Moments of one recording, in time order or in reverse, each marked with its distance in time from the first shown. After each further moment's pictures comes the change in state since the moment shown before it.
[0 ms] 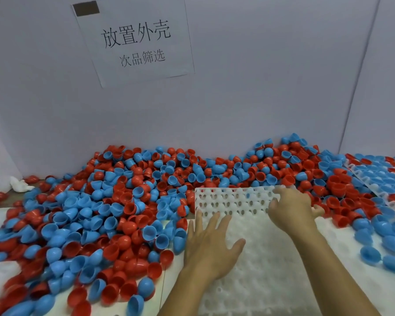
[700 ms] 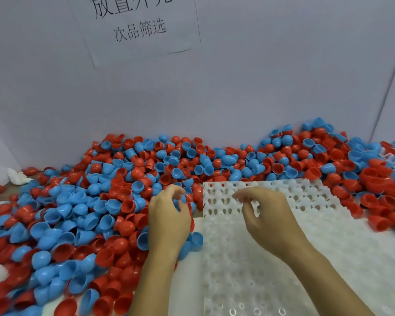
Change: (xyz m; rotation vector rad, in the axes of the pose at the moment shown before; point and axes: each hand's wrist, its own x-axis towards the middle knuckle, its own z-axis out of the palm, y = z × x) left_hand 0.026 -0.058 -0.047 -0.504 0.639 -0.222; right_hand -0.036 -0.033 0.035 0.413 -0.006 -0.651
